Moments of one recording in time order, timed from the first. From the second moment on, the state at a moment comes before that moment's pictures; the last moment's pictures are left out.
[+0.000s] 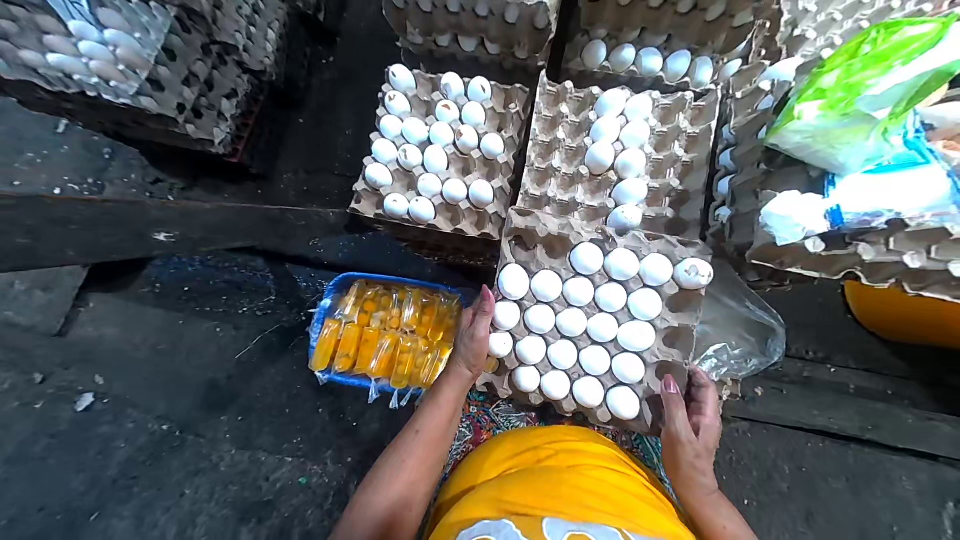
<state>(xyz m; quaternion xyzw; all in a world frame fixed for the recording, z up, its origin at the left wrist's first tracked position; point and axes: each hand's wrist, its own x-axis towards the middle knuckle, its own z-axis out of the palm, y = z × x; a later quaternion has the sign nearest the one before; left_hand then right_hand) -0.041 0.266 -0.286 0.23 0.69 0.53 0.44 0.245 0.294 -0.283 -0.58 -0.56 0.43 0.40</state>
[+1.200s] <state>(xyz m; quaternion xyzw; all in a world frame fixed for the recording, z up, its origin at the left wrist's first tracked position) -0.030 0.211 -0.279 0.14 0.72 0.49 0.48 0.147 0.513 -0.220 -0.52 -0.82 0.24 0.01</state>
